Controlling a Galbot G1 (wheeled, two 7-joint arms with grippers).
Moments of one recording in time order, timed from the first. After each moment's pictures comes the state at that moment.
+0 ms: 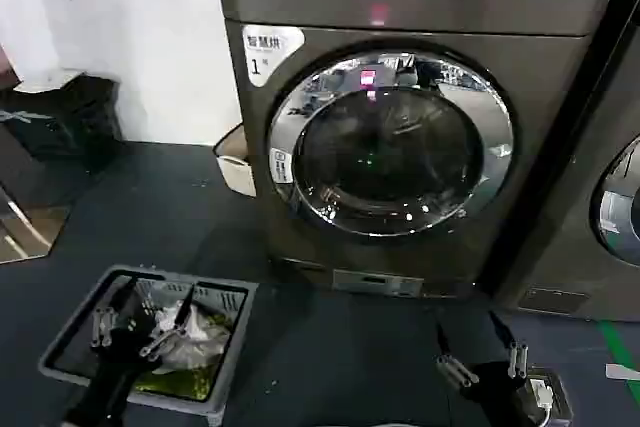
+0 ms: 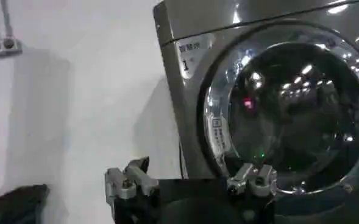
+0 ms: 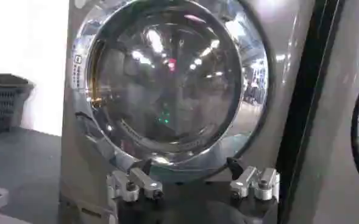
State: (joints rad) left arm 1.83 -1.48 -0.89 -2.42 -0.17 -0.09 0.29; right arm -1.85 1.51 0.65 2.40 -0.03 -0.02 -0.17
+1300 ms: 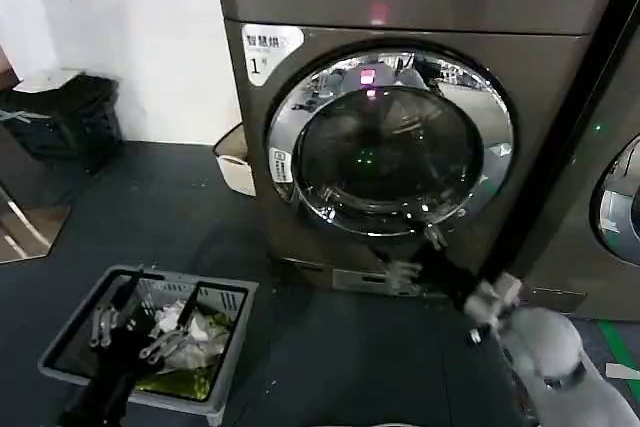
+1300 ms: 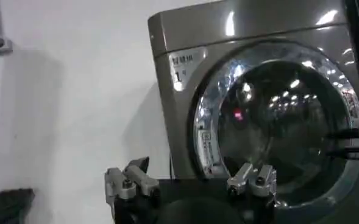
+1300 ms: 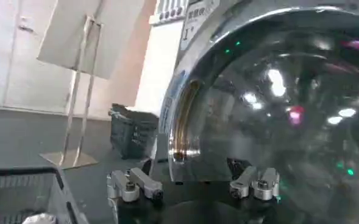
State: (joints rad) left arm 1.89 -1.47 -0.88 -2.49 -0.21 -0.07 0.29; right arm -0.83 1.01 0.22 1.78 0.40 -0.09 -0.47
